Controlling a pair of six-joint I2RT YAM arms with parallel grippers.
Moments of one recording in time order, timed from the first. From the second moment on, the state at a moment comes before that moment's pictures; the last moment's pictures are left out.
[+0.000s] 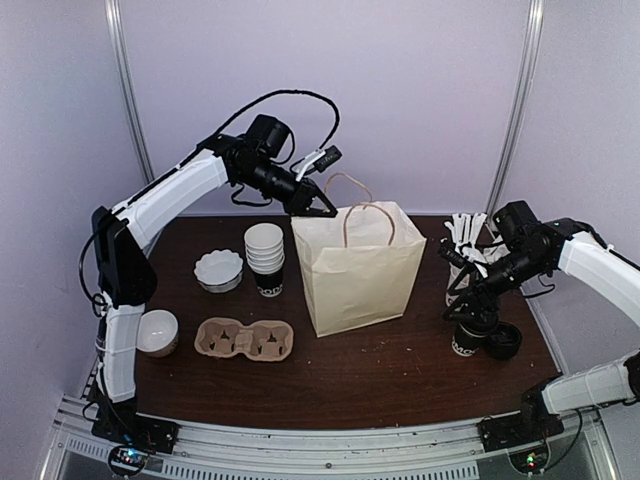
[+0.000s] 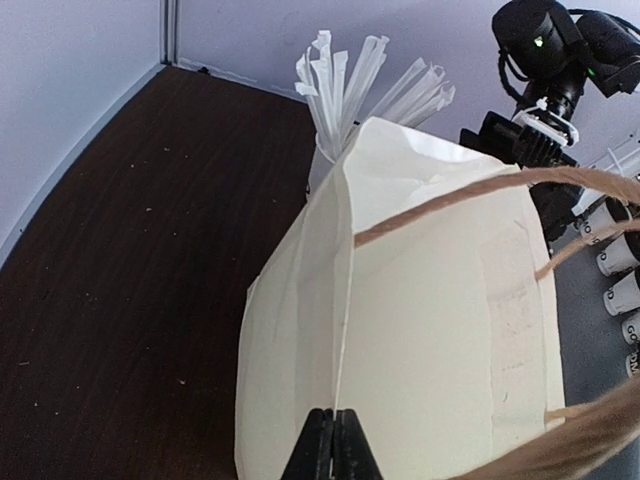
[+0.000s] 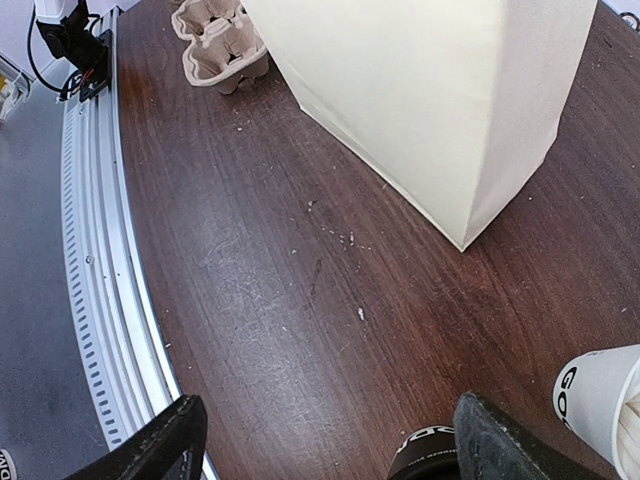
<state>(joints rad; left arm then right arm) -0.64 2.18 2.32 -0.95 0.75 0.29 0.27 1.19 1.01 -0.97 -0.64 -0.62</state>
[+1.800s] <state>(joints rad) -0.63 2.01 2.26 -0.99 0.58 0.28 0.52 1.38 1.28 -1.06 -0.49 -0.66</state>
